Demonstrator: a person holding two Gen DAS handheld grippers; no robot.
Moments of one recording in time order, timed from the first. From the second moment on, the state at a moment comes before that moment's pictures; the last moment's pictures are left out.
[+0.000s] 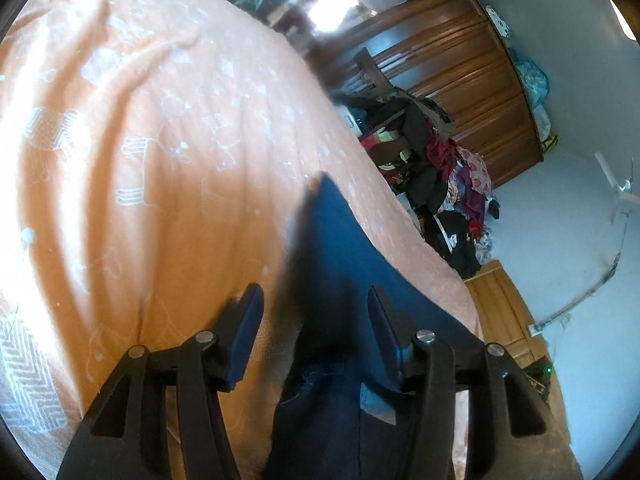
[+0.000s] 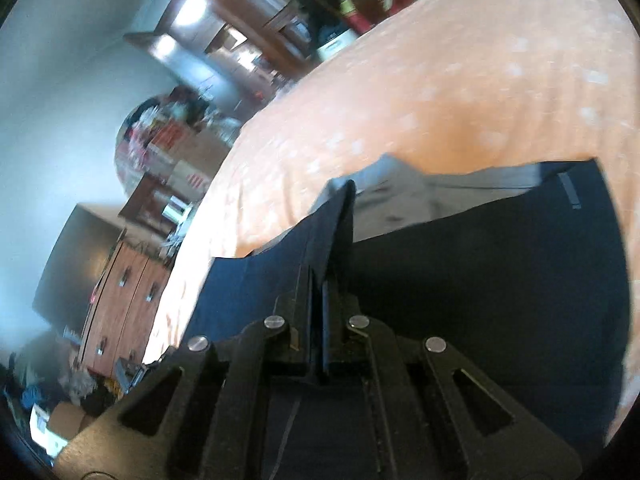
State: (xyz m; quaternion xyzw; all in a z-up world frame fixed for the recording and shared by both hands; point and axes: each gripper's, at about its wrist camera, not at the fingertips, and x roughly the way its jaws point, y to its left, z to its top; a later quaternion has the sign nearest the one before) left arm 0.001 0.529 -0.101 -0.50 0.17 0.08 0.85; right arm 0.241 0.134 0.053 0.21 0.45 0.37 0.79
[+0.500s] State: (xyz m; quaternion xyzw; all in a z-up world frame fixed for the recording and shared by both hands) left arm 0.024 0.516 -0.103 -0.46 0.23 0.12 0.85; right arm 0.242 0.066 0.021 0.22 0.46 0.29 0.81
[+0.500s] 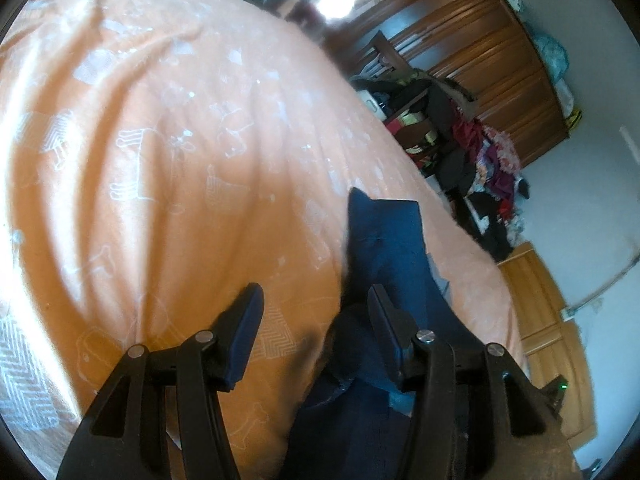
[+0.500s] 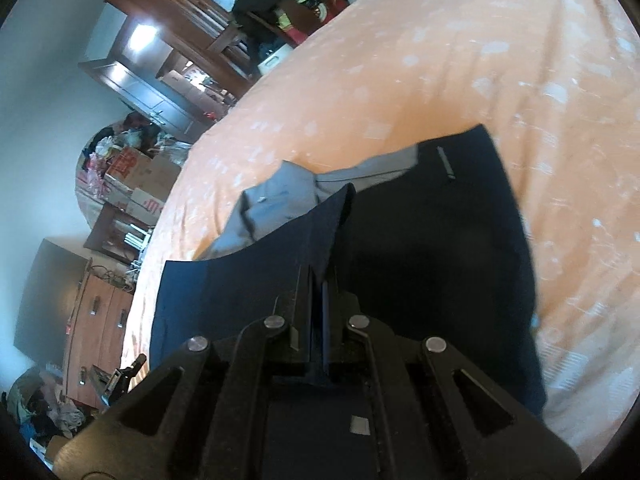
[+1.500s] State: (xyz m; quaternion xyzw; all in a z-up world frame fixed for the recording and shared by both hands) left arm 0.141 0.518 -0.059 -0.25 0.40 0.08 0.88; right arm 0.241 0.031 0.002 0.17 0.48 0.26 0.82
